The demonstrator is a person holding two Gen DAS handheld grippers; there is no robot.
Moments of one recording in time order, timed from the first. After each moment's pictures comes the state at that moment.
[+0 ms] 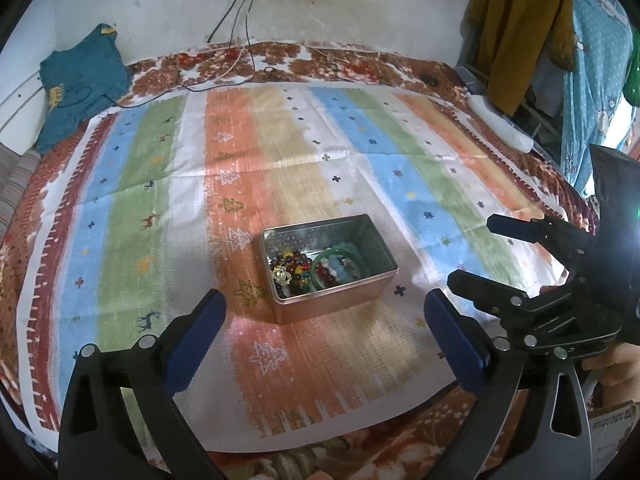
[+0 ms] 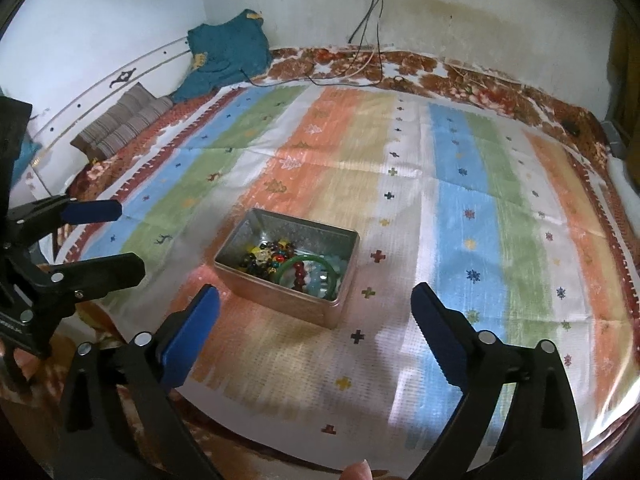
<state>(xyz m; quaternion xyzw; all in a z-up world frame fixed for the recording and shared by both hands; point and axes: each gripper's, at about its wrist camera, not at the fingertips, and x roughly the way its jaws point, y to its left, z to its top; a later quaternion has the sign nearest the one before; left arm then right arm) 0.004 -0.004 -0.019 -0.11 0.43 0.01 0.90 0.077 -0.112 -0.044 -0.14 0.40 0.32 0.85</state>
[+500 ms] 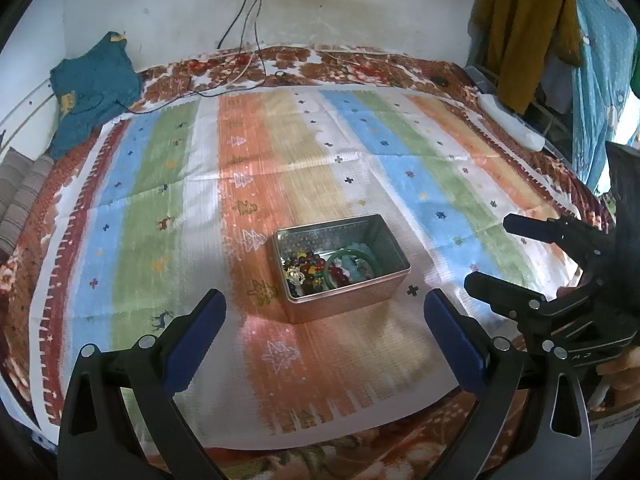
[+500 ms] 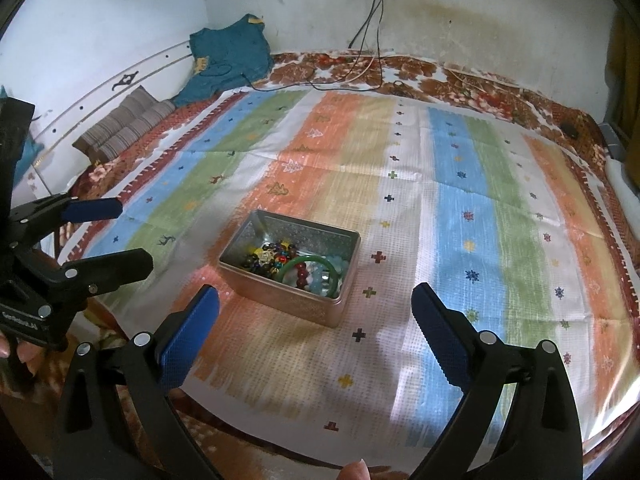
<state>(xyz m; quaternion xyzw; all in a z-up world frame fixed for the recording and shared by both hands) 0.000 -0.007 -0.018 -0.09 0.43 0.03 0.90 0.072 -0.114 -0.042 -0.14 0.40 0.32 0.85</state>
